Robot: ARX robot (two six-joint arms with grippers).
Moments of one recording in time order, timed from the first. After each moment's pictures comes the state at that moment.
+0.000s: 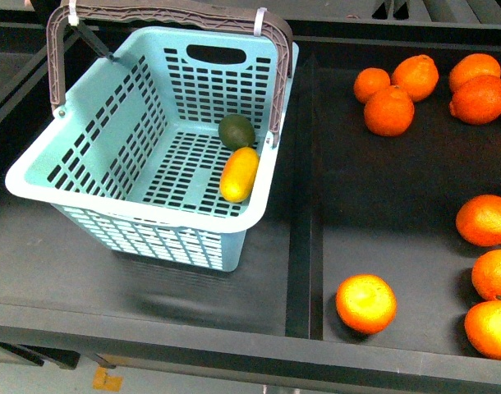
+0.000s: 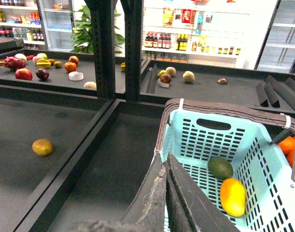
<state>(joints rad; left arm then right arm) 0.00 0.18 0.01 0.18 0.00 -0.01 0.00 0.00 0.02 0.00 0.00 0.00</state>
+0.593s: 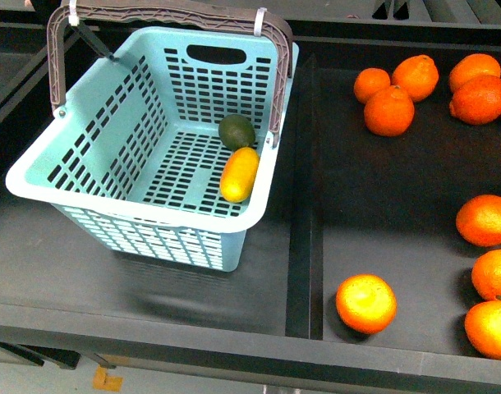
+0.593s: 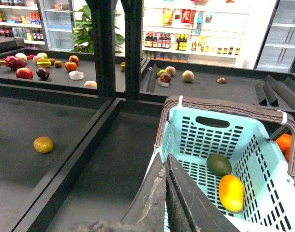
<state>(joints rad) 0.00 0.01 0.01 0.00 0.00 -0.01 0.00 0.00 0.02 0.00 0.00 0.00</state>
